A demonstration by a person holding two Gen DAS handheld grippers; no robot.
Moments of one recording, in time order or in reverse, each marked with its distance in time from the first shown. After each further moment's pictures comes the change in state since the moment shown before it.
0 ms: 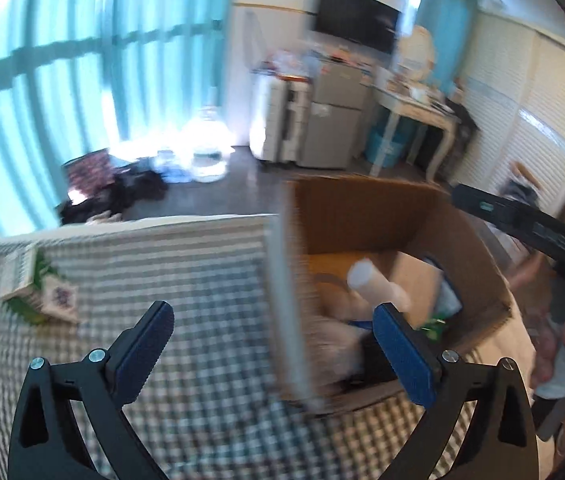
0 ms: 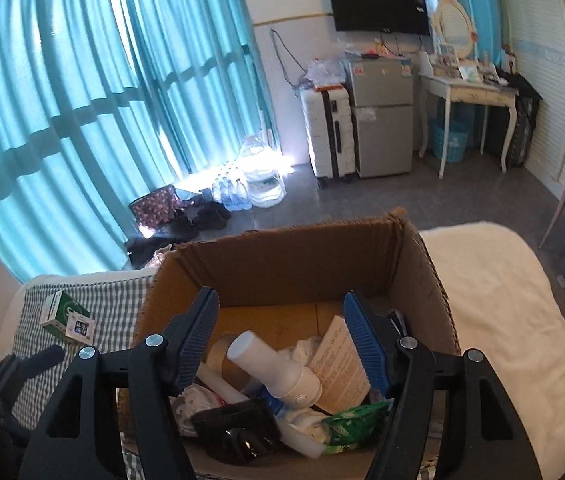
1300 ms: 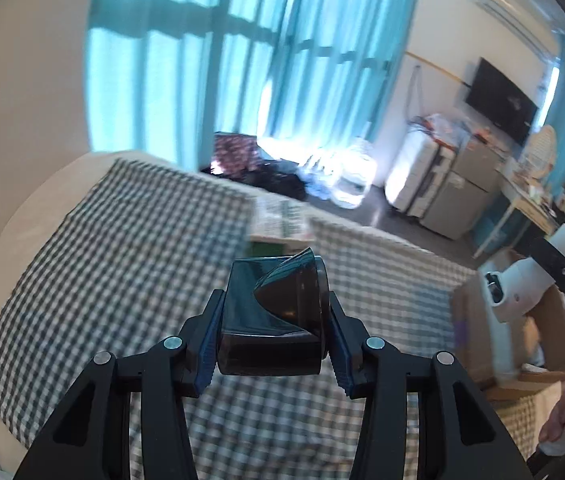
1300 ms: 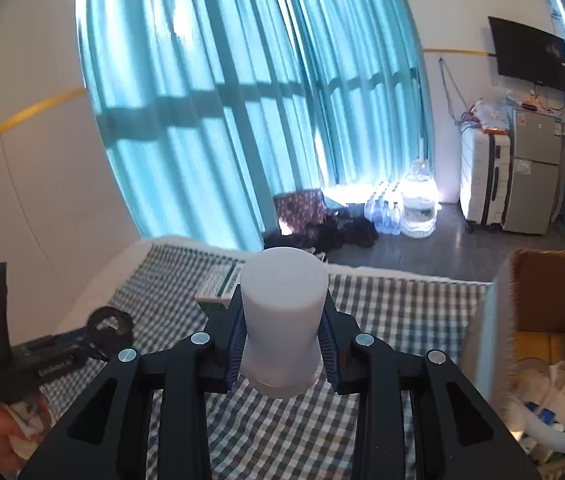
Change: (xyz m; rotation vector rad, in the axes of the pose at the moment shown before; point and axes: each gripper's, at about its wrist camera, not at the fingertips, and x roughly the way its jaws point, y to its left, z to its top) left arm -0.110 0.201 -0.072 -0.357 -0.108 0.276; right arm -0.003 0.231 -0.059 -0.209 -0.089 0.411
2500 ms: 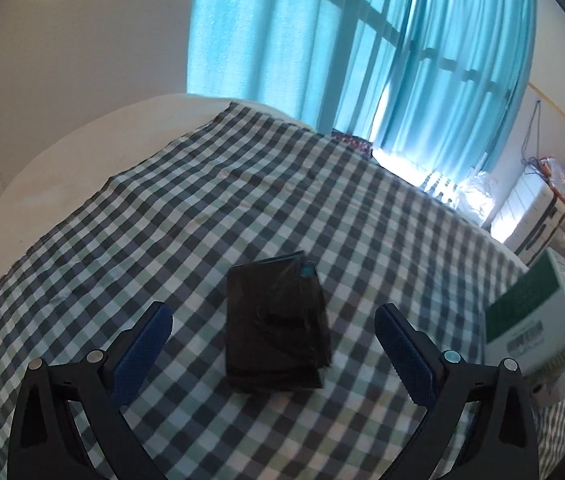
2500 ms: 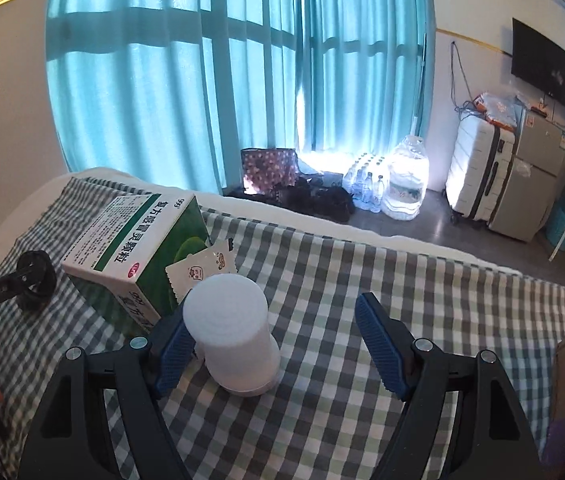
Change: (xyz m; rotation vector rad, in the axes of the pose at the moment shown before) left arm 0.208 0.201 -0.002 -0.240 -0.008 0.307; right arm 0.257 0.025 -0.071 -0.122 0.156 -0.155
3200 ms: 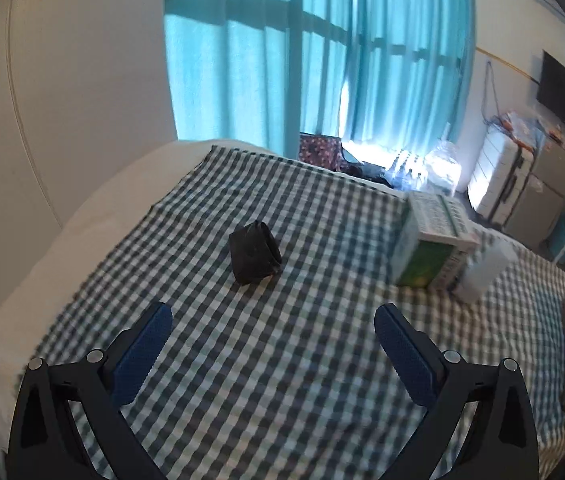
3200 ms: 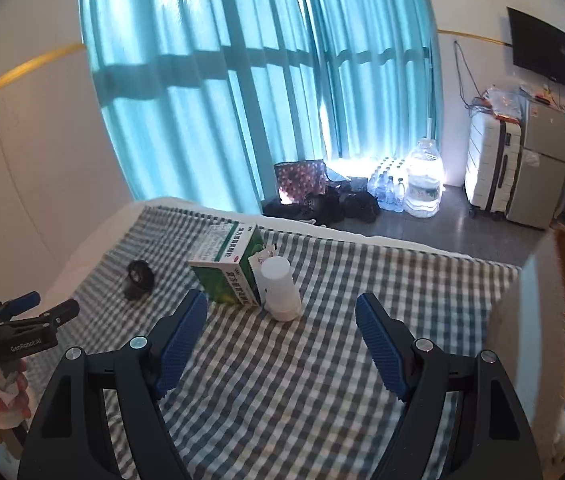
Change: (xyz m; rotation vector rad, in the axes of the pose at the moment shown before) left arm -0.145 -0.037 -0.039 0.166 -0.053 0.002; right arm -0.148 -0.012 0.013 0.019 -0.021 0.117
